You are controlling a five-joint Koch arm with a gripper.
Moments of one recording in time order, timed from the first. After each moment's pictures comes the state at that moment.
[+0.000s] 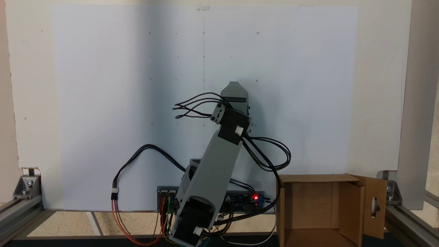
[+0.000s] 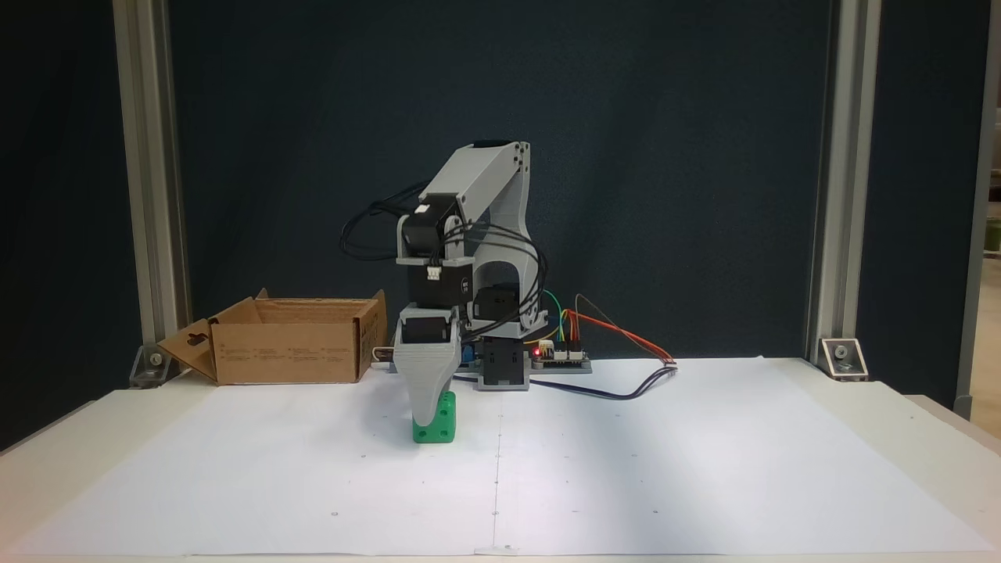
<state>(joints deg) 24.1 93.1 120.3 32.3 -24.2</state>
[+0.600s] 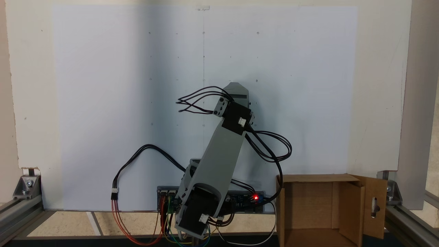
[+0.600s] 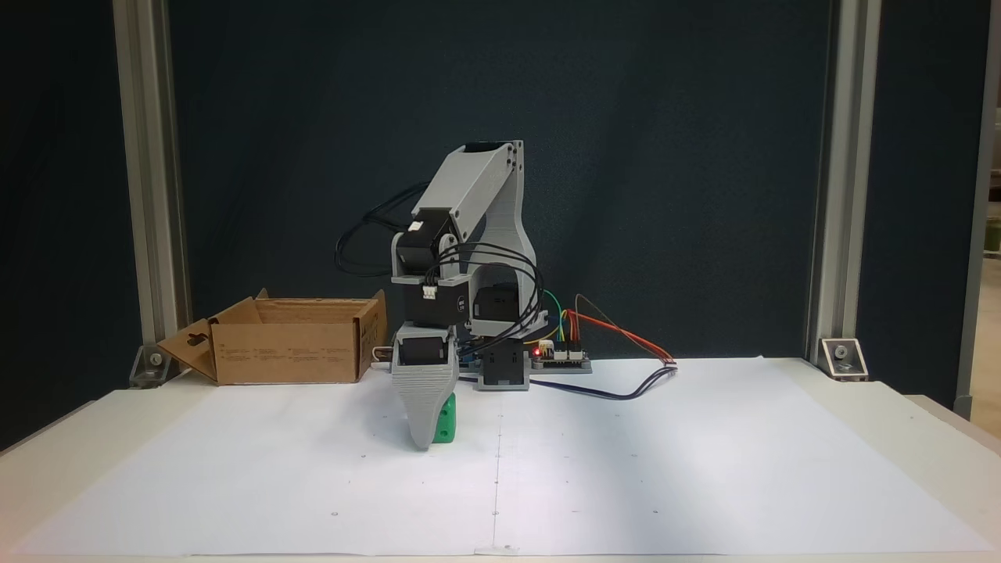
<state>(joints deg) 24.2 86.7 120.3 29.4 -24.2</state>
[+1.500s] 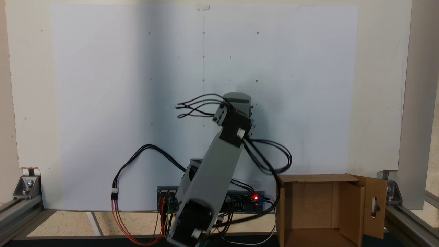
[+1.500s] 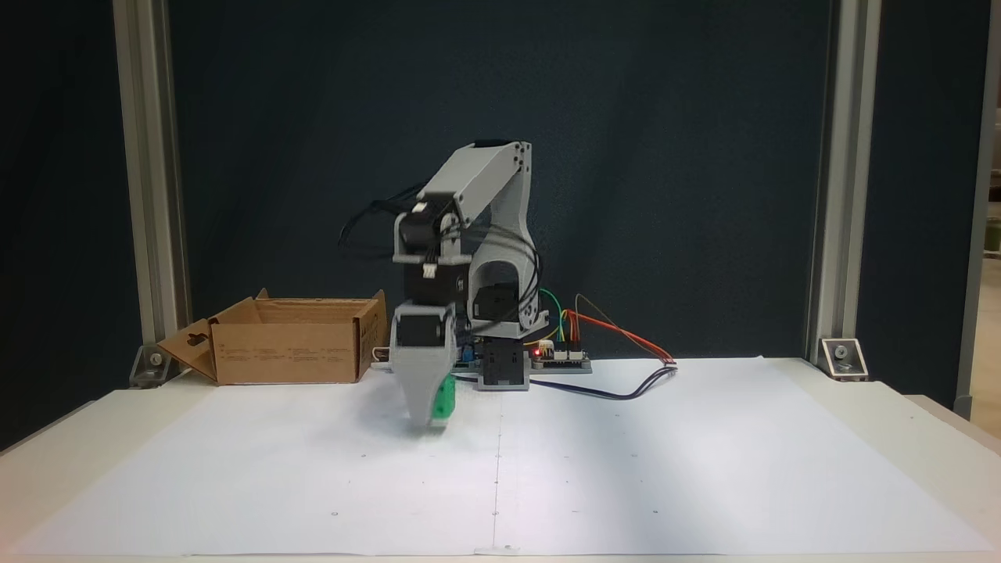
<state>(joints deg) 25.9 95.9 120.1 33.9 -23.7</state>
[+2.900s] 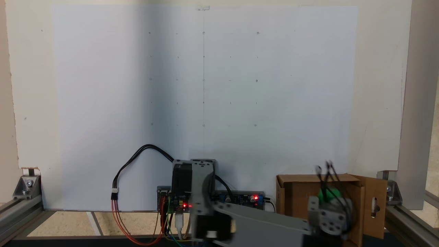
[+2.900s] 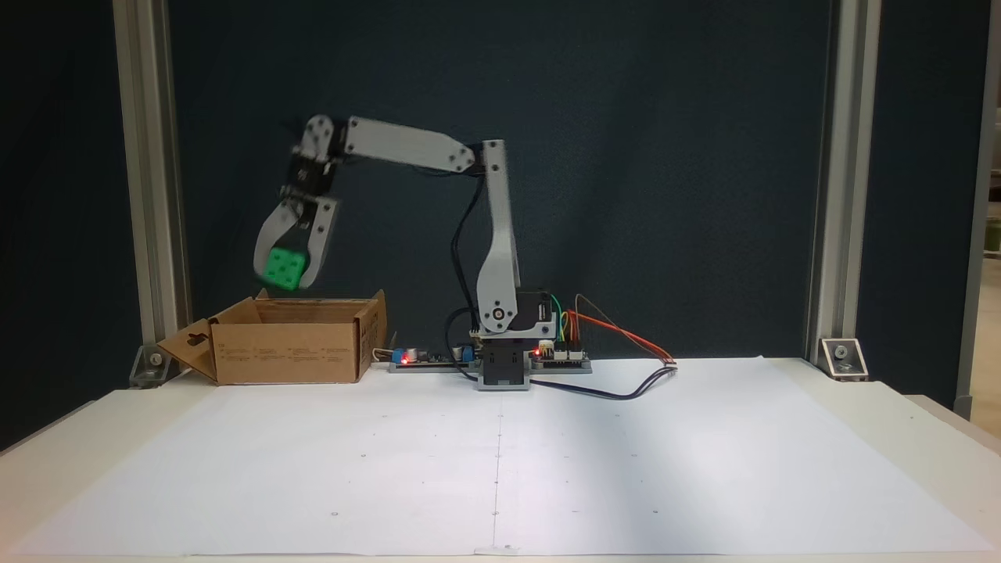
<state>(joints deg) 97.7 81.0 71.5 49.2 -14.8</state>
